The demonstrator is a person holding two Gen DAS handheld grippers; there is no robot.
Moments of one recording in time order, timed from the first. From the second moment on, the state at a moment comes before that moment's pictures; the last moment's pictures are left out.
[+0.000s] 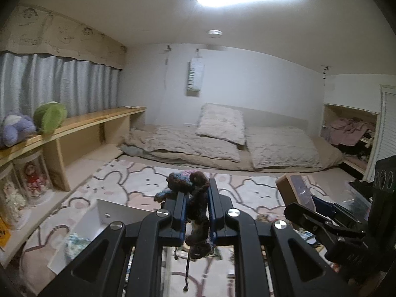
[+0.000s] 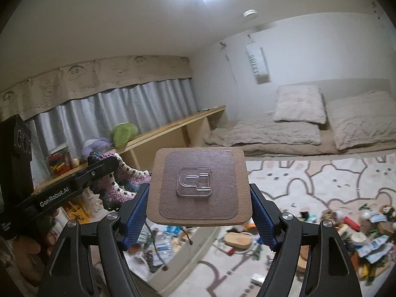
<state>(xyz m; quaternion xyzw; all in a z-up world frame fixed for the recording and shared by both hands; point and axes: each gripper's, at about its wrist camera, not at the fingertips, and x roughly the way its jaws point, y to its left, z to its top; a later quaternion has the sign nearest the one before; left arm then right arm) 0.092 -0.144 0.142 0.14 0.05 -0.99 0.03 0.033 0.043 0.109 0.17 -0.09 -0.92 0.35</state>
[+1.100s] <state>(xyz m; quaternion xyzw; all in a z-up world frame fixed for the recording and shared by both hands) 0.098 -0.291 0.060 0.22 0.06 -0.96 0.16 0.015 -0.085 0.065 0.25 -0.06 -0.86 0.44</state>
